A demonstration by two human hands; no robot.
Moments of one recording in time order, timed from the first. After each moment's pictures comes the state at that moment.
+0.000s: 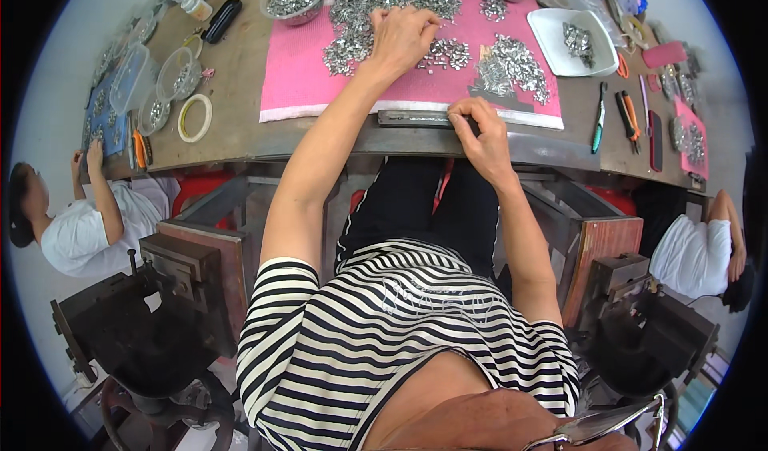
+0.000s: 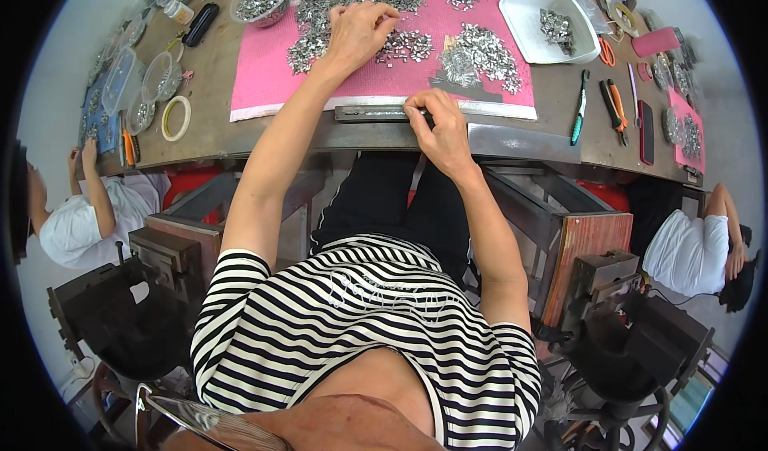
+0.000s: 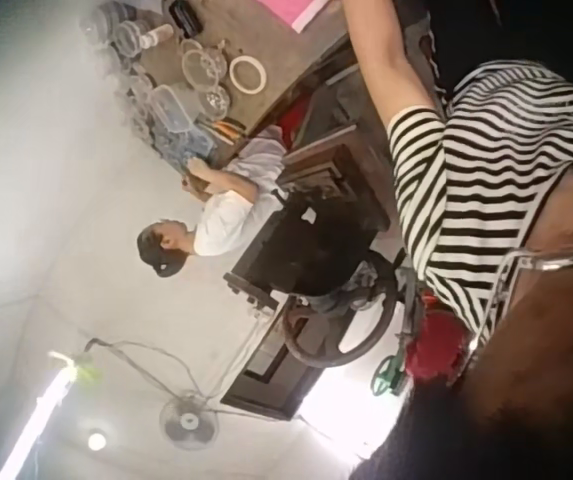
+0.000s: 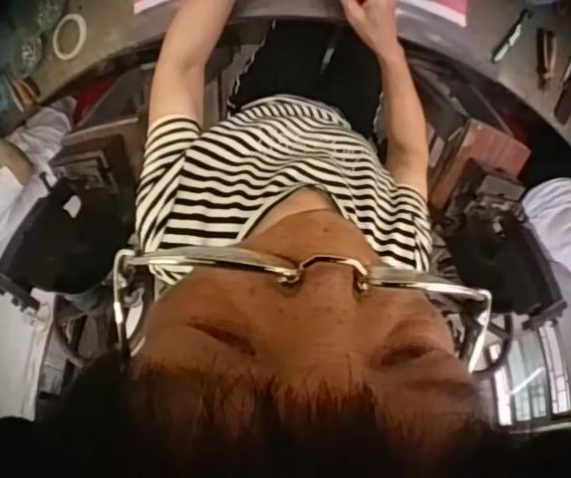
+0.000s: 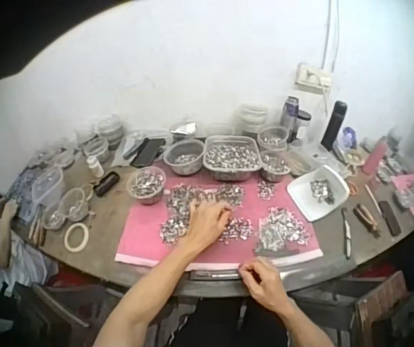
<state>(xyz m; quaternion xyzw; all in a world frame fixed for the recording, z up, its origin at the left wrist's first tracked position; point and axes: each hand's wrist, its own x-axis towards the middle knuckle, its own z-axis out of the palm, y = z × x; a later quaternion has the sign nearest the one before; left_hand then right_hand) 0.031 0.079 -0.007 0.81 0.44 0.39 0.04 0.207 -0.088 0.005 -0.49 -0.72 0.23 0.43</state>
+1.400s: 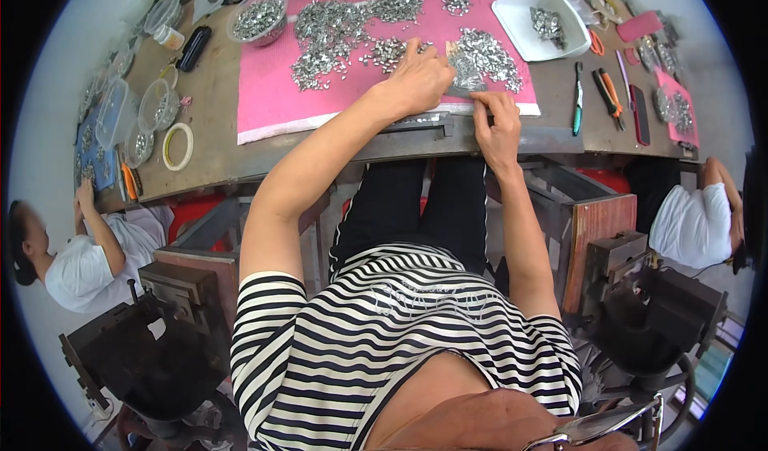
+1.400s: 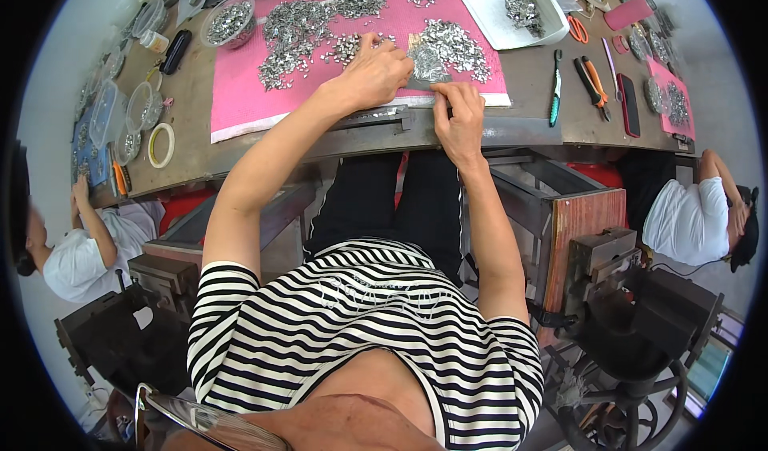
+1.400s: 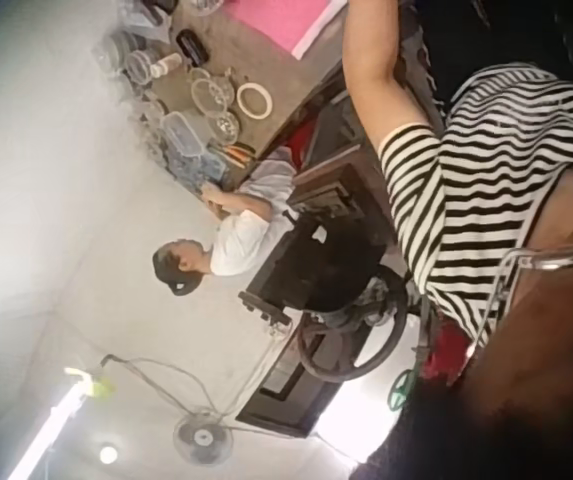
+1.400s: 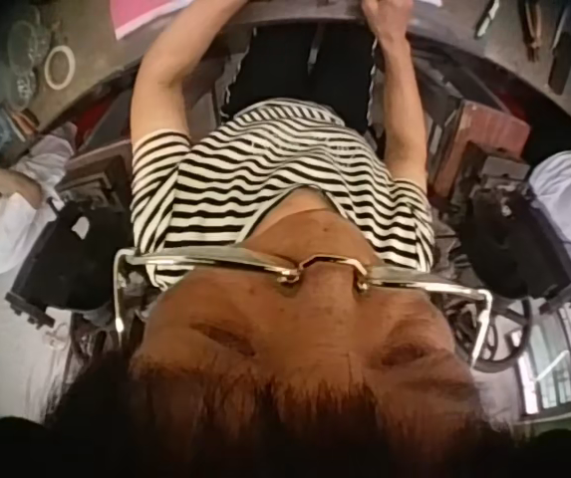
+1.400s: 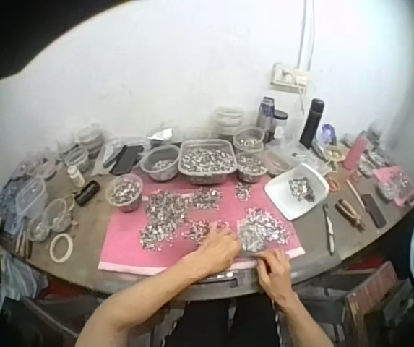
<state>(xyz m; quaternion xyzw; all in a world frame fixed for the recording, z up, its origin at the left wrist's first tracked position) 0.084 0.024 0.020 0.95 0.29 0.11 0.07 0.263 -0.085 -0.014 -0.58 -0.68 0.01 0.45</state>
